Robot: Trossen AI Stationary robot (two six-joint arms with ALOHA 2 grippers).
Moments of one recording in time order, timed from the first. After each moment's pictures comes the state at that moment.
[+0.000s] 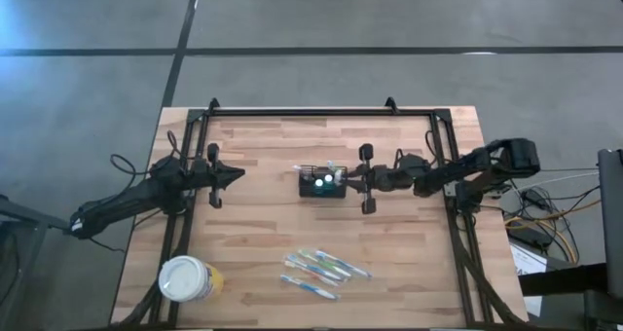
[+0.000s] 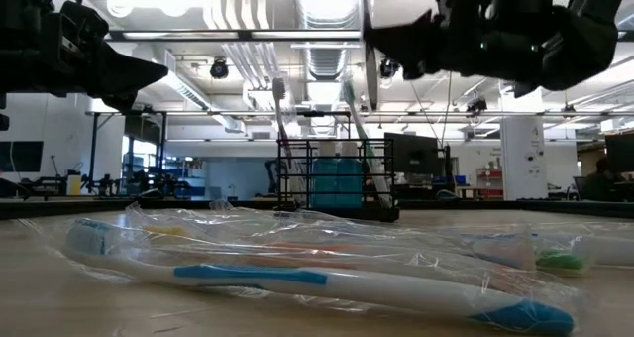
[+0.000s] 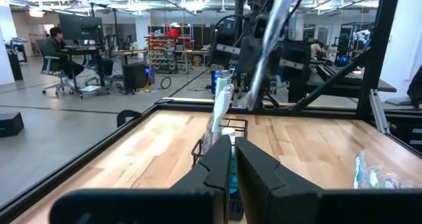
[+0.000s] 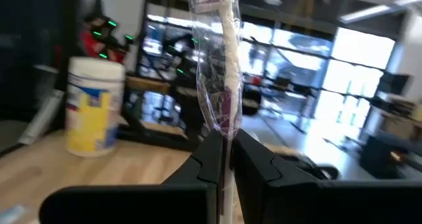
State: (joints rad) left arm 0.36 0.04 0.01 0.05 0.21 -0.02; right arm -0.09 1.51 0.41 1.28 -0.12 -0.16
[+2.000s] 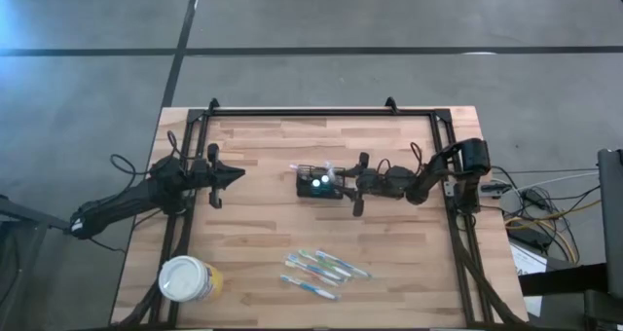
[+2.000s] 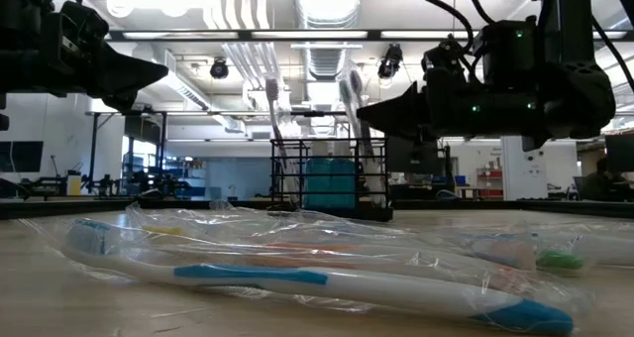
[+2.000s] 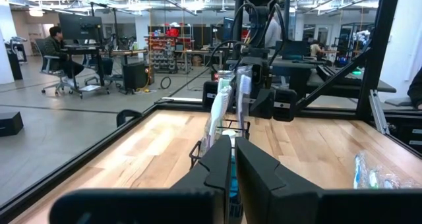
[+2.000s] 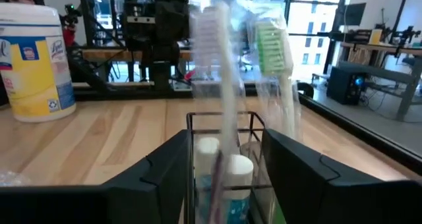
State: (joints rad) left arm 0.36 0.04 0.01 0.05 0.21 -0.02; right arm -0.08 1.89 0.36 1.57 0.08 -0.01
